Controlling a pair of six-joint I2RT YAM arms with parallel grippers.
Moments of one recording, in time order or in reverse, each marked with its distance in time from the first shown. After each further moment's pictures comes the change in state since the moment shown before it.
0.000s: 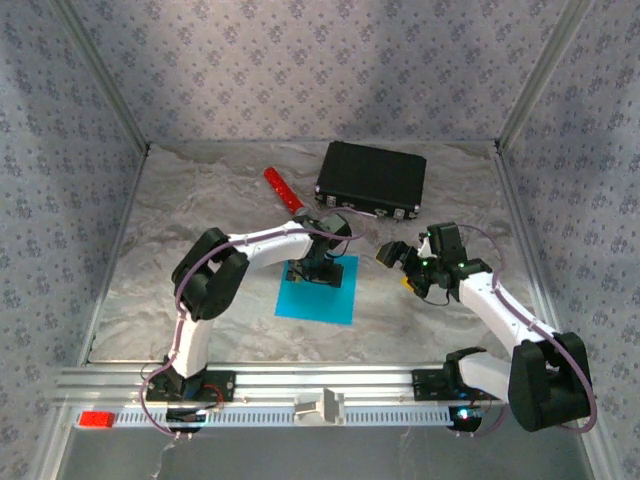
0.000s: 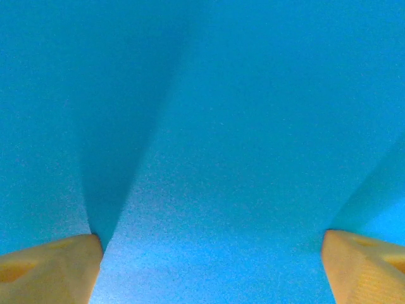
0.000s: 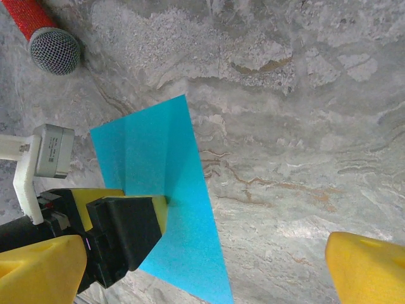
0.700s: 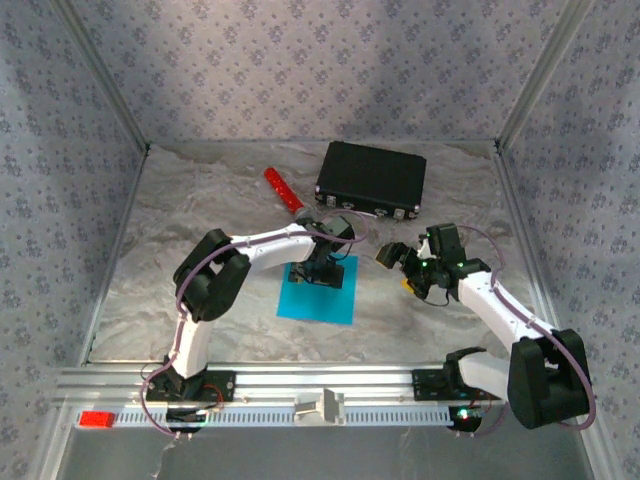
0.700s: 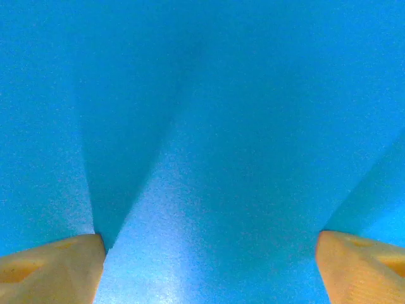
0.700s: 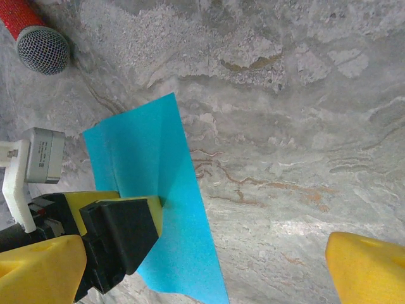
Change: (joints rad) left arm -0.022 0.006 -0.001 0.007 -0.027 -0.027; right arm 0.000 0.014 -0.004 0.000 0.005 0.000
